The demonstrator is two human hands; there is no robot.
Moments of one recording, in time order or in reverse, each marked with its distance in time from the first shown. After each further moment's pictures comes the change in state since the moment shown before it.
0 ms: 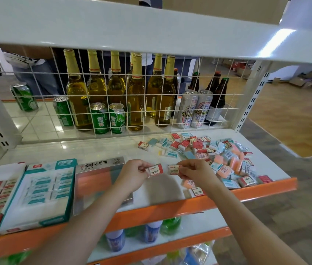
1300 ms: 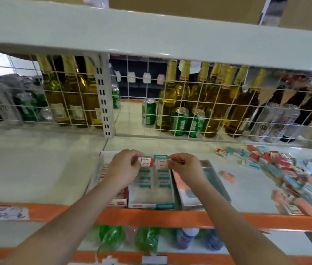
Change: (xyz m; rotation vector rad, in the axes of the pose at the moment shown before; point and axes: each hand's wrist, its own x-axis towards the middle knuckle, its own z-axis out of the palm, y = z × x) left_hand -0.082 -0.099 -0.237 0.279 0.332 0.019; right_hand -0.024 -0.118 0.251 -0.050 -0.126 -0.202
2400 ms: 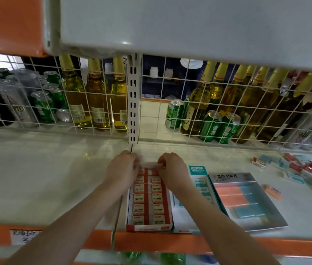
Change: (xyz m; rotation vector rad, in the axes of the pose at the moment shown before) left_hand 0.056 -0.097 -0.050 0.332 0.010 0.070; right_hand 0.052 -0.047 0.132 -0.544 -0.023 -0.111
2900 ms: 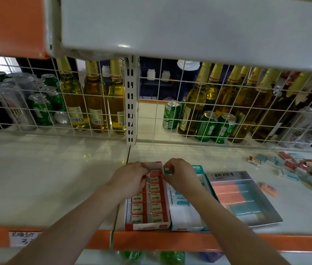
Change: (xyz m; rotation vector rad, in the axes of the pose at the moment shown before) left_hand -0.007 0.004 0.009 0.181 -0.297 0.298; right_hand -0.014 0.021 -0.012 -0.014 -0.053 0.010
